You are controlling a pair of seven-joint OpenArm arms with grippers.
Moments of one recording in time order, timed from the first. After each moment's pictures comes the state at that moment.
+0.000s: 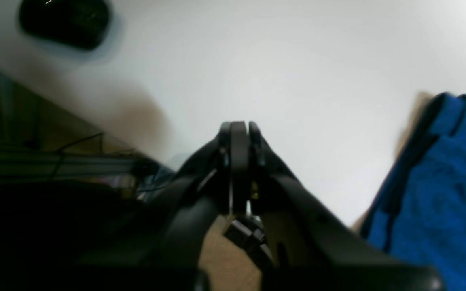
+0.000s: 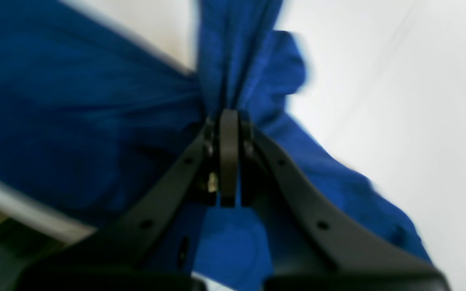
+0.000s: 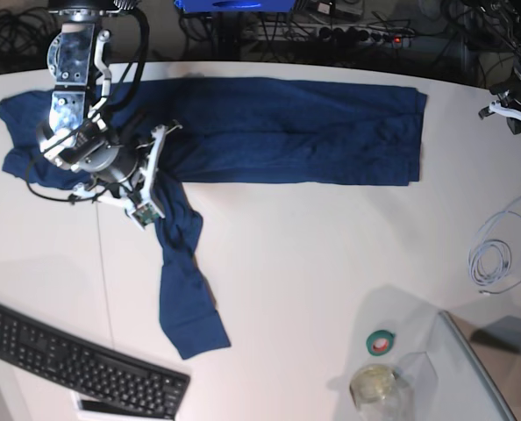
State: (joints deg) left arm 20.2 -8.5 -51.6 92.9 -12.0 -22.4 37.6; right arm -11.4 -5.7 5.7 102.3 -12.5 40.1 -52.1
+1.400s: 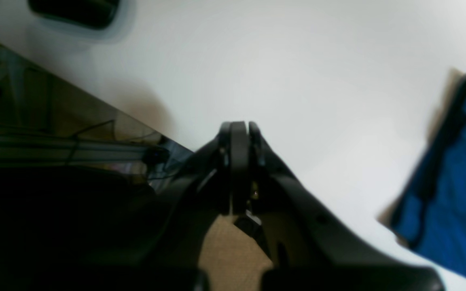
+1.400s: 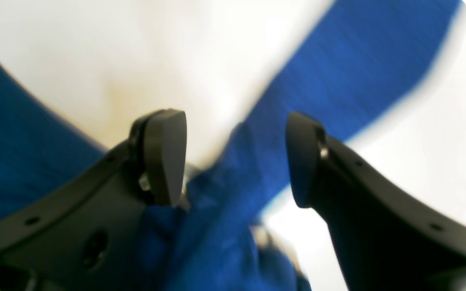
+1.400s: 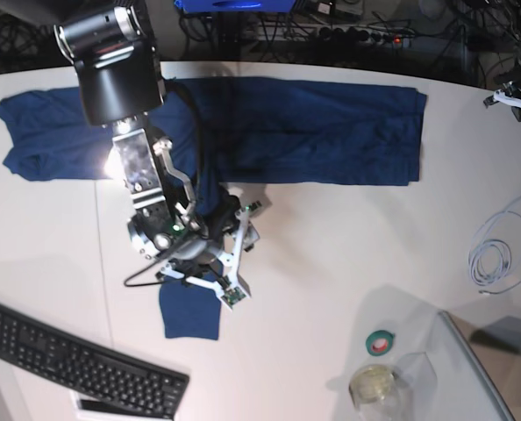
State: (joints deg) left arm 22.0 -10.0 -52.3 91.8 -11.7 -22.3 37.6; right arm 14.4 -6.5 -12.8 69.0 -7.2 20.8 -45.1
